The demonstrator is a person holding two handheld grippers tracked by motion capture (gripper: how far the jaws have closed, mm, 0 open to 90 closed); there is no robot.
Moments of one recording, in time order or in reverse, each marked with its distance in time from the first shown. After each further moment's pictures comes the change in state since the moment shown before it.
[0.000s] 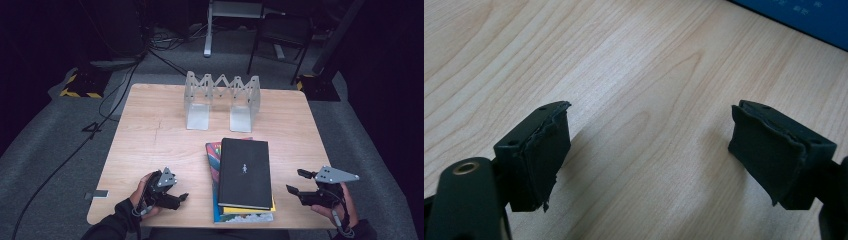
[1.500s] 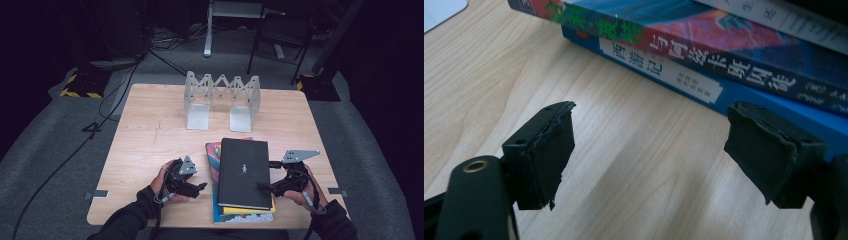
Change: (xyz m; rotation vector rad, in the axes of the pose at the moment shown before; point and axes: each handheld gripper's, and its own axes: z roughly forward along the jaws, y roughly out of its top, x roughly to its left) left arm -0.010 0.063 0.026 -0.041 -0.020 0.055; right arm 0.018 0.054 0.068 0.050 0.299 0.085
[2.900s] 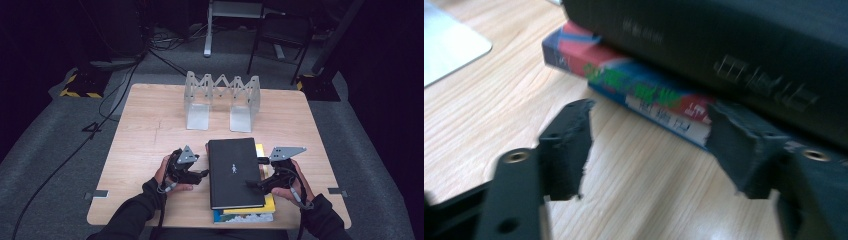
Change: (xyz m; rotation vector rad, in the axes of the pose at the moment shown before) left arm 0.023 0.011 0.007 -0.120 -0.041 -0.048; right arm 0.009 0.018 0.026 -0.011 0.035 -0.076
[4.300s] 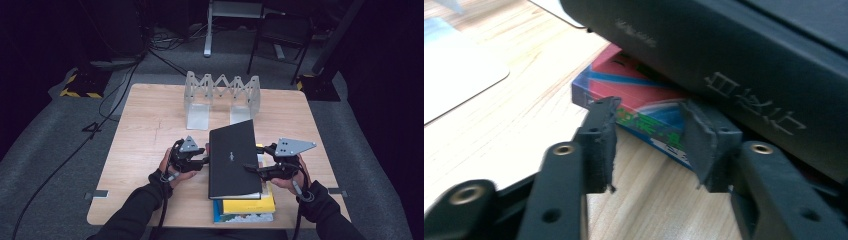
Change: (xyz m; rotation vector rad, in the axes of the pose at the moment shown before) left arm 0.017 0.017 0.012 -0.029 0.000 -0.051; right arm 0.007 0.033 -0.019 -0.202 -0.007 -0.197
